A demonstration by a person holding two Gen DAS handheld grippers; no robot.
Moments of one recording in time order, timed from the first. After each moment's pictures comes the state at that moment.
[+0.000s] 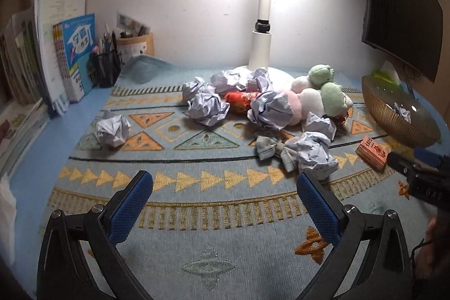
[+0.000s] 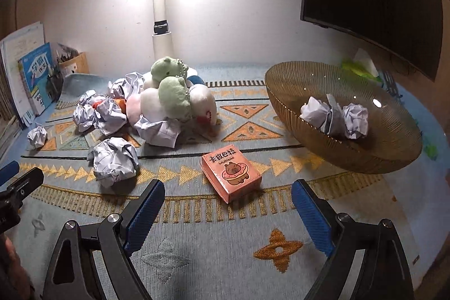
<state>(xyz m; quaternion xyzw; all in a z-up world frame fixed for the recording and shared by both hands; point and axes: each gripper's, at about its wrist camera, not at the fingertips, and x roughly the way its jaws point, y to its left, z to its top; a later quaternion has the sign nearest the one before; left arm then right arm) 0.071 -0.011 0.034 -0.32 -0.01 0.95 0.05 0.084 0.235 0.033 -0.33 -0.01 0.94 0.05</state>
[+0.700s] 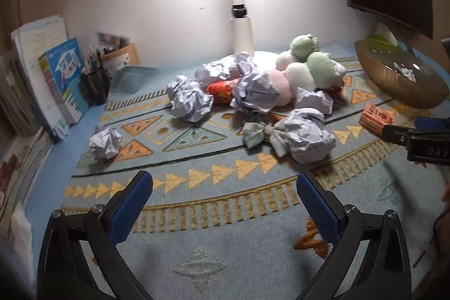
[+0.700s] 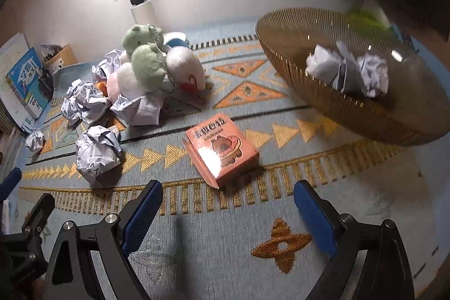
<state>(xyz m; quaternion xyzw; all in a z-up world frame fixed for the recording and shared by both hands) 0.074 0.038 0.029 -0.32 0.11 0.94 0.06 0.051 0.273 0.007 -0.45 0.09 0.89 0.01</state>
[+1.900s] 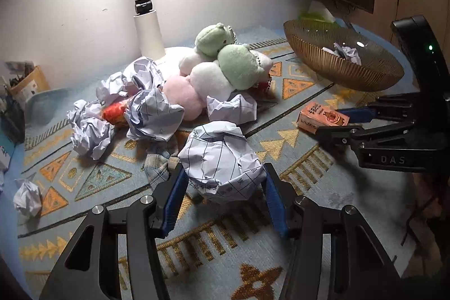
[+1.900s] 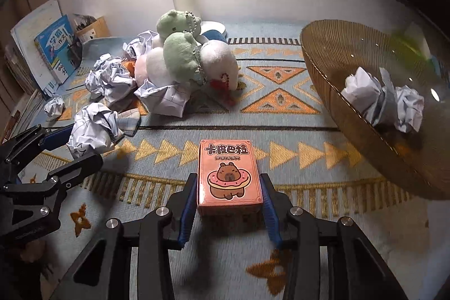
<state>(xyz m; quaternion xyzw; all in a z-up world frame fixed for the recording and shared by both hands) 0.035 0.086 0.026 -0.36 0.12 0.89 0.25 0.040 0.265 0.012 -0.45 0.01 0.89 -0.07</state>
